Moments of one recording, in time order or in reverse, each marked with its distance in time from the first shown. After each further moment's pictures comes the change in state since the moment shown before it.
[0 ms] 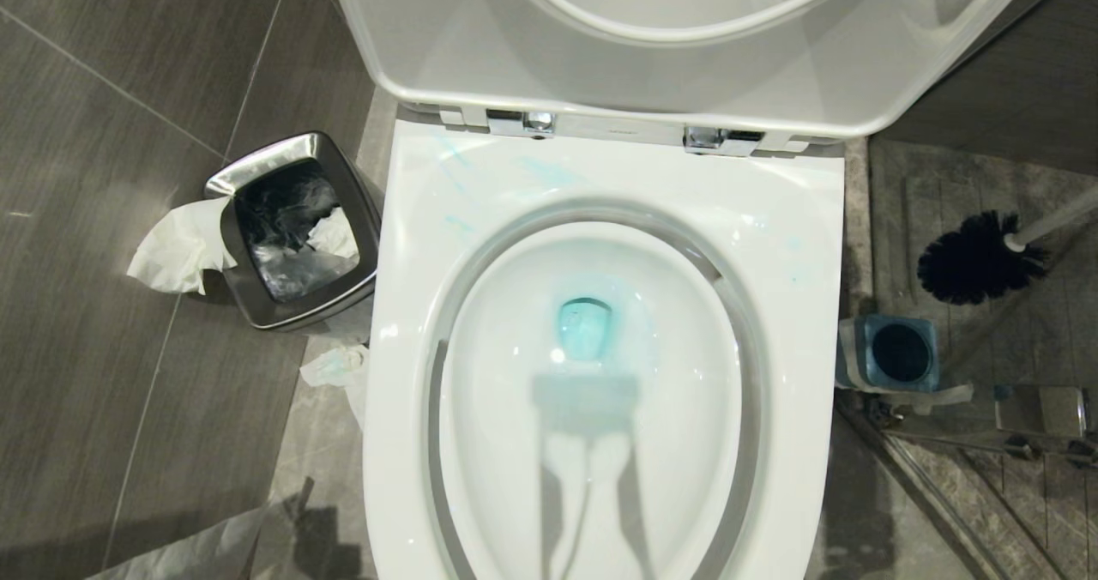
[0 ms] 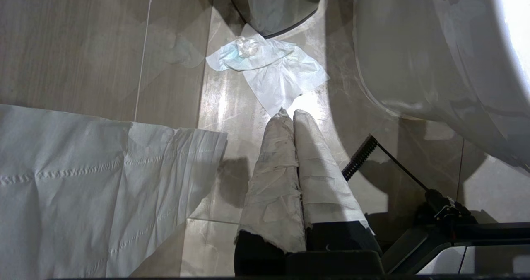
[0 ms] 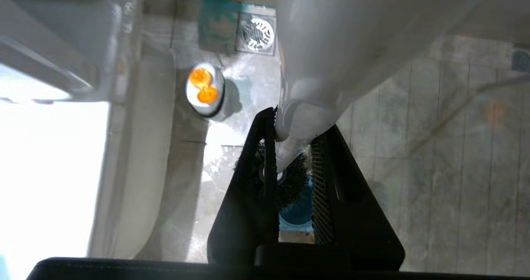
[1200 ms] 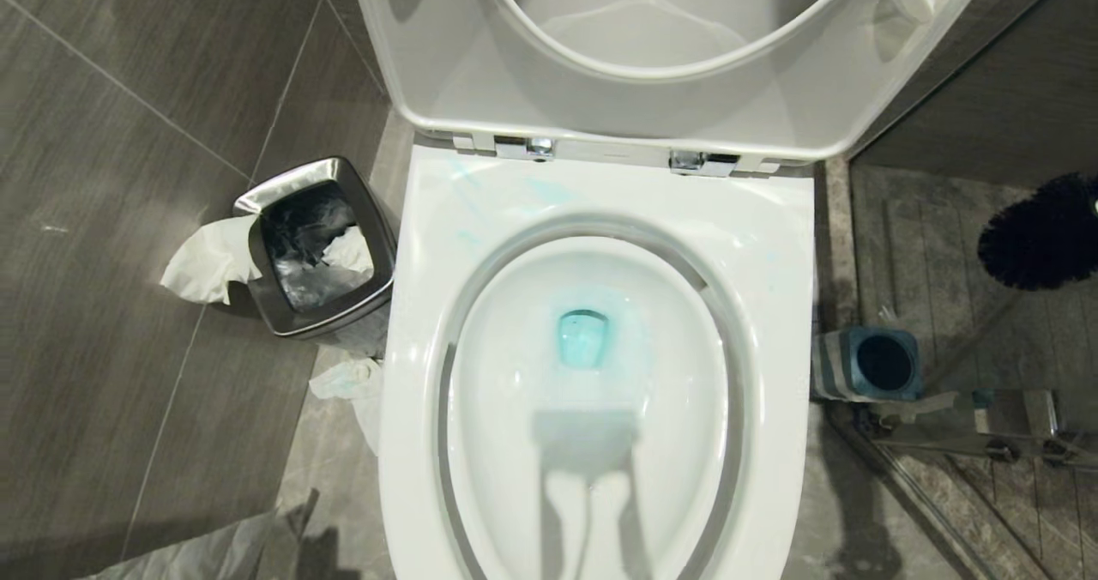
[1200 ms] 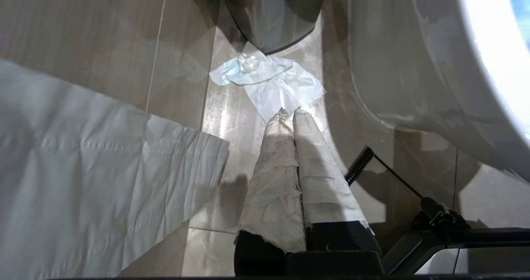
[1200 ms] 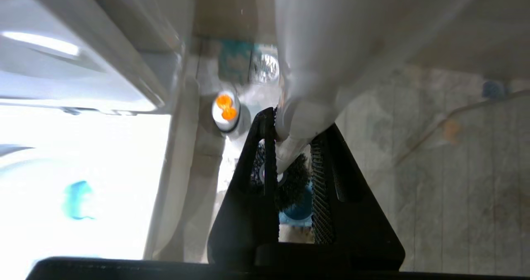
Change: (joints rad) left arm 0.000 0.000 0.000 0.000 0.000 -0.001; right arm 0.026 -0.097 -0.289 0.352 0.006 0.011
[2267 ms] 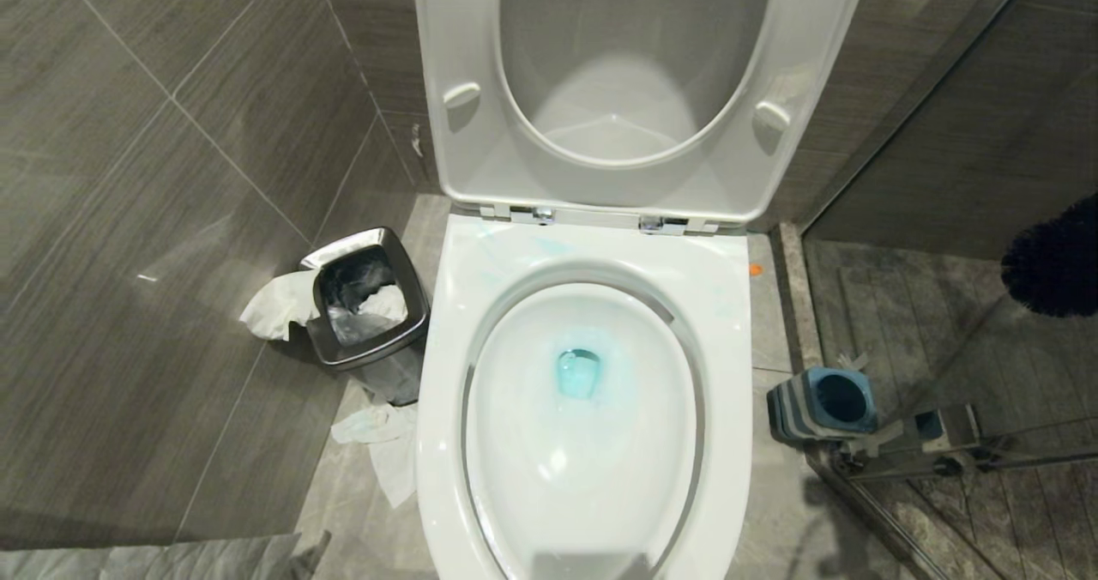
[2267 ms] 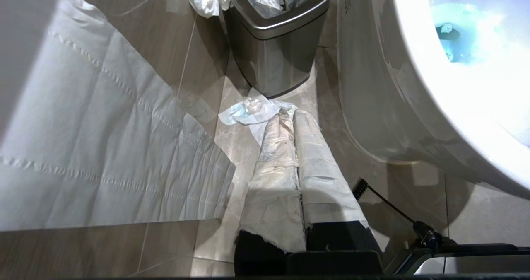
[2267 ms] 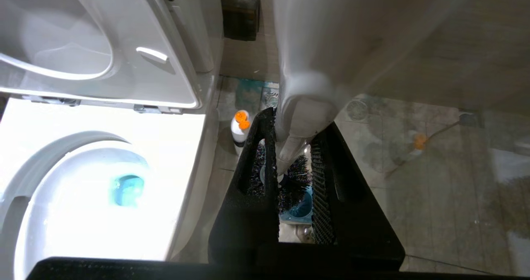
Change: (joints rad) left arm 0.000 0.000 0.000 0.000 0.000 0.005; right arm 0.012 -0.062 -0.036 0.116 0.032 -0.001
